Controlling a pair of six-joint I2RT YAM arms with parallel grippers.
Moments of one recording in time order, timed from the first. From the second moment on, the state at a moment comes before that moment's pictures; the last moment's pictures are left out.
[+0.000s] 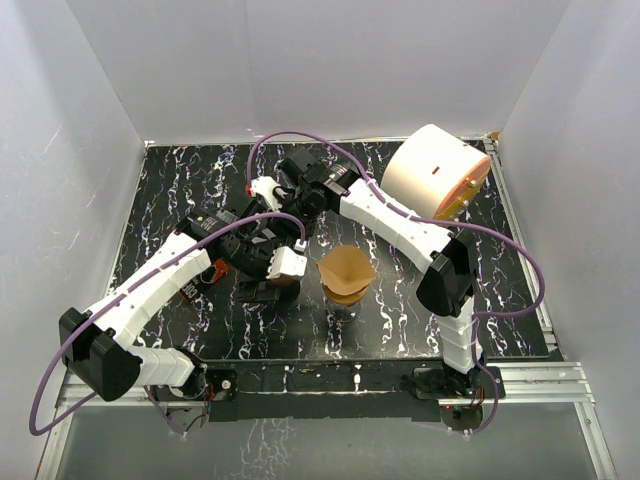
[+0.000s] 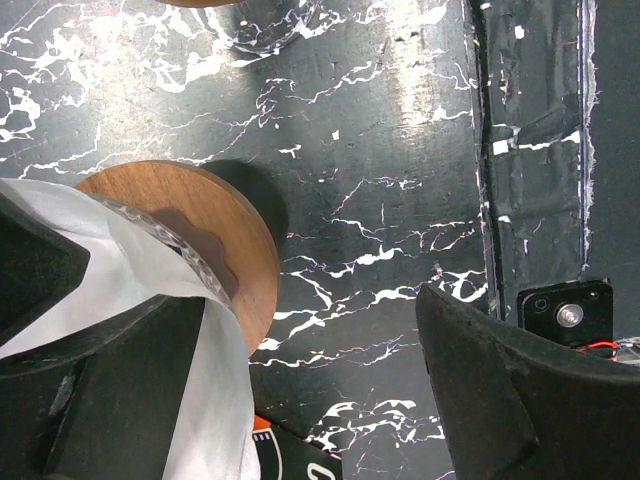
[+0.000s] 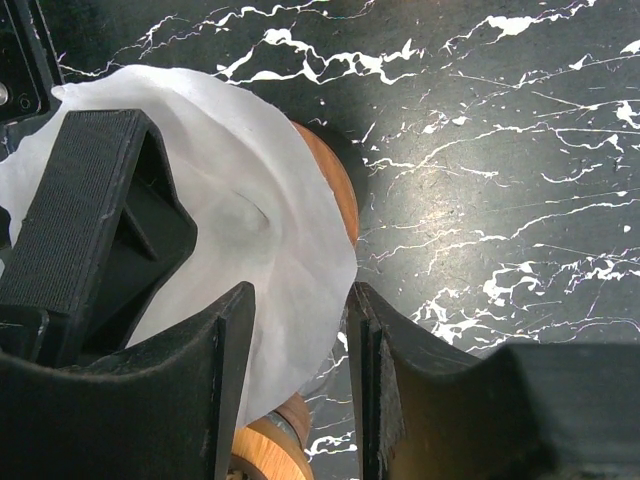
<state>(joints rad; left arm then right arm) -0.60 1.30 1.22 -1.17 0.53 1.09 0.82 2.01 2.06 -1.08 -0.44 -0.39</state>
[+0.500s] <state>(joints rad) -0.60 1.30 1.25 -1.22 0.54 1.09 0.82 2.01 2.08 -1.08 -0.44 -0.39</state>
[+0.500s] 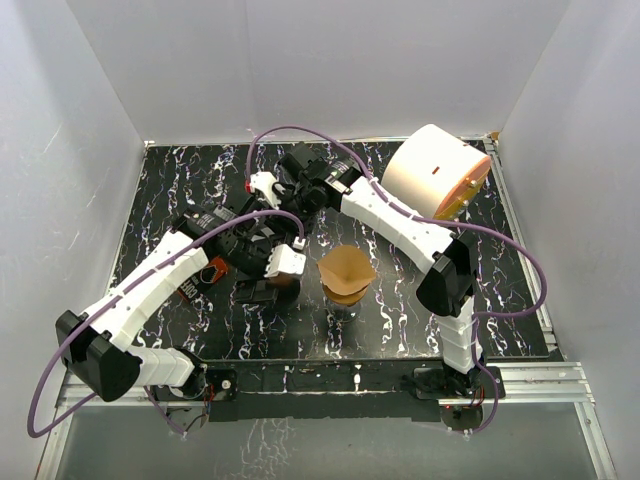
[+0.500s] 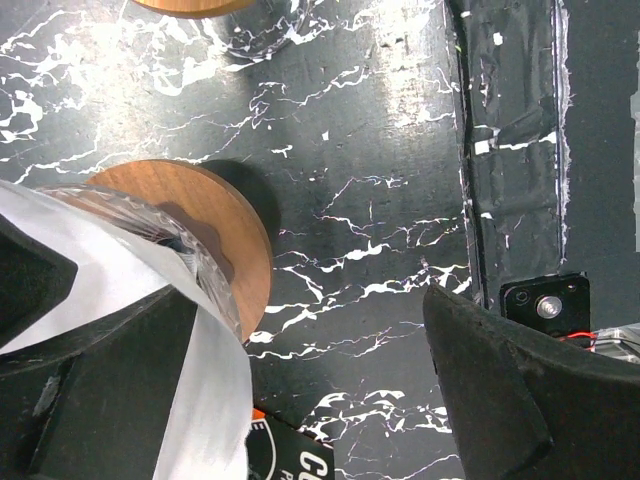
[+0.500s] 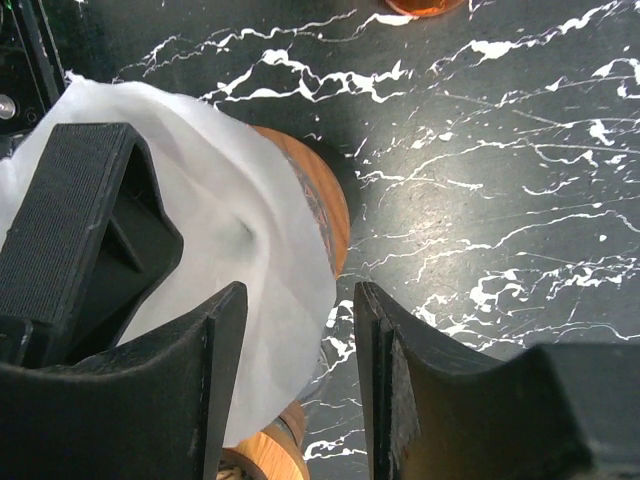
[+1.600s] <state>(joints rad) -0.60 1.30 1.40 -1.29 0.50 1.08 0.81 2.01 2.16 -1.08 -0.44 -0.39</state>
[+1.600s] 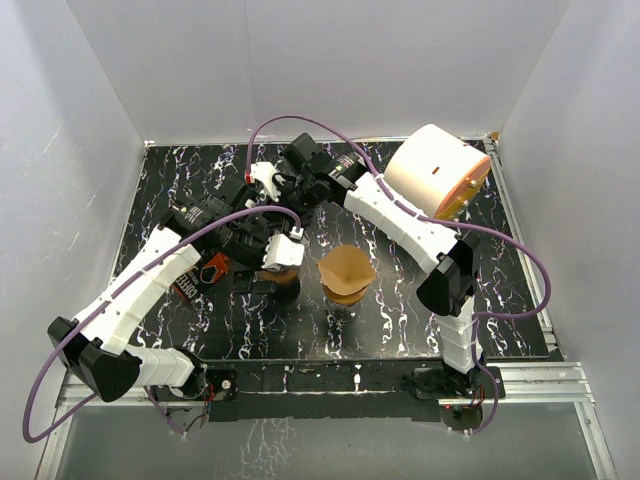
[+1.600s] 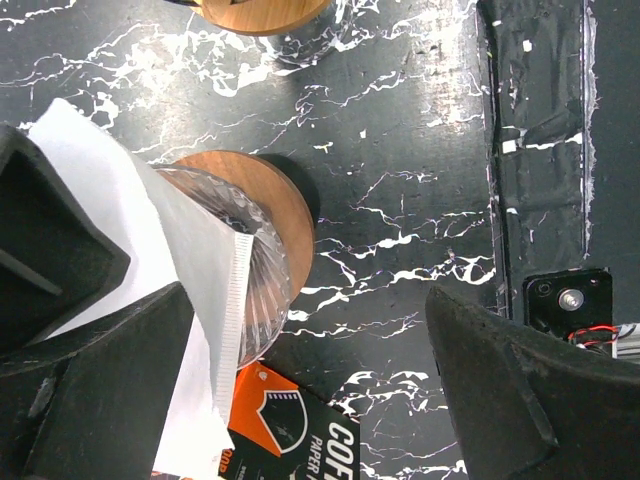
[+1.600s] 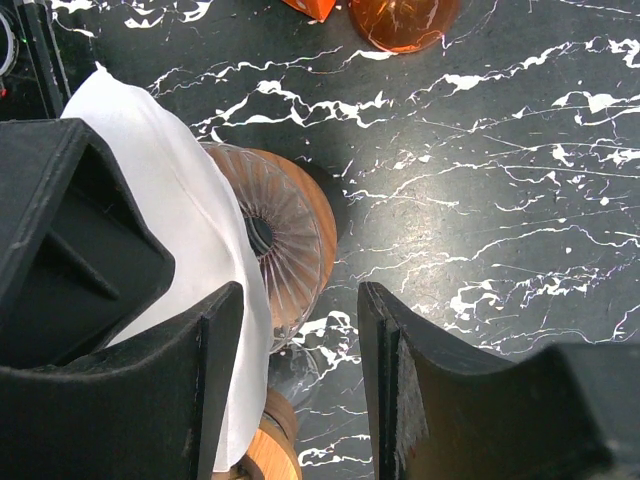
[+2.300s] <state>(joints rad) -0.60 1.29 1.33 -1.26 0.48 1.11 0.81 2.01 2.14 -1.12 -0.44 -0.40</state>
